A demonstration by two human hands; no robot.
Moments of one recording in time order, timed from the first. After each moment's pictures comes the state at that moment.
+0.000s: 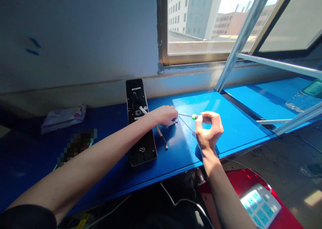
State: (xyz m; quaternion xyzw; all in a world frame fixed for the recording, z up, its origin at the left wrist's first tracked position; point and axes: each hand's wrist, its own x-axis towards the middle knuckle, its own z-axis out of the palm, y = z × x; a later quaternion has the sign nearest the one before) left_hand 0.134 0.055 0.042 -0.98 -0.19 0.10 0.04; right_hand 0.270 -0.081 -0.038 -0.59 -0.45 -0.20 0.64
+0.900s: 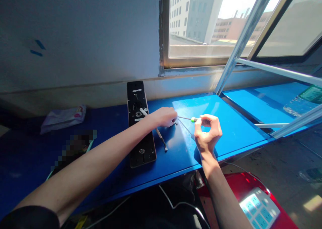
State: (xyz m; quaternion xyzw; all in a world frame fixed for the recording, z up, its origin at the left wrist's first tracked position) left_hand 0.134 0.055 0.041 -0.97 -0.22 0.09 0.05; right_hand 0.270 -0.079 -0.038 -0.57 -0.45 -0.21 0.65
